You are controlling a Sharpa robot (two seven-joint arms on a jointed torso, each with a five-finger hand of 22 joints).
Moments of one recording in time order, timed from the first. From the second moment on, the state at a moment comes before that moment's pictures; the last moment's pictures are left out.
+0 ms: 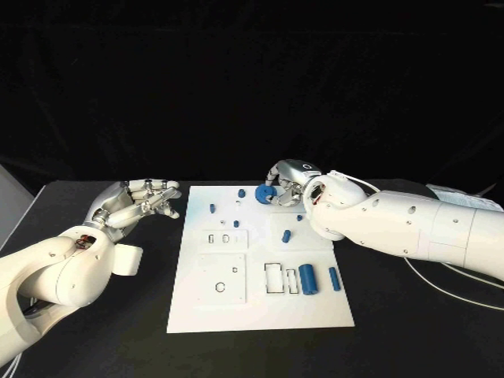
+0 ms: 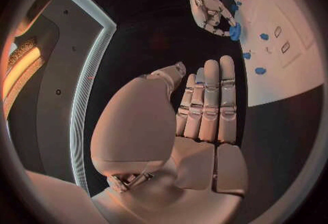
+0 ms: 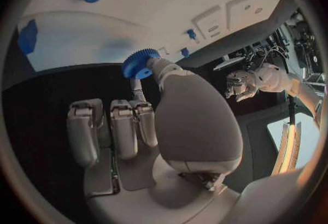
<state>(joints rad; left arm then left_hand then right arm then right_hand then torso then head) 0.99 -0.93 0.27 1.59 -0.26 -0.29 0.31 1.47 -0.20 0.47 0.20 0.06 0.95 0.19 0.23 0.24 1.21 0.12 0.07 0.09 1.13 0.04 0.70 0.65 0.17 1.03 0.14 0.67 0.36 1.31 -0.62 -0.12 1.24 -1.47 -0.45 -0.26 1.41 -0.20 0.36 0.25 0.36 0.93 0.15 0.24 0.36 1.47 0.08 1.57 1.31 1.47 0.00 1.57 1.31 0.01 1.47 0.10 1.54 1.31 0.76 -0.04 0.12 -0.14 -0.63</state>
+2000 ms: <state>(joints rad) 0.99 -0.92 0.27 1.59 -0.26 -0.29 0.31 1.46 -0.19 0.47 0.20 0.06 0.95 0.19 0.23 0.25 1.20 0.12 0.07 0.09 1.13 0.04 0.71 0.65 0.17 1.02 0.14 0.68 0.37 1.27 -0.44 -0.12 1.08 -1.54 -0.44 -0.27 1.22 -0.21 0.22 0.29 0.27 0.88 0.18 0.16 0.33 1.46 0.09 1.57 1.31 1.46 0.01 1.57 1.31 0.01 1.47 0.11 1.55 1.31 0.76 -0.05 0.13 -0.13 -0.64</state>
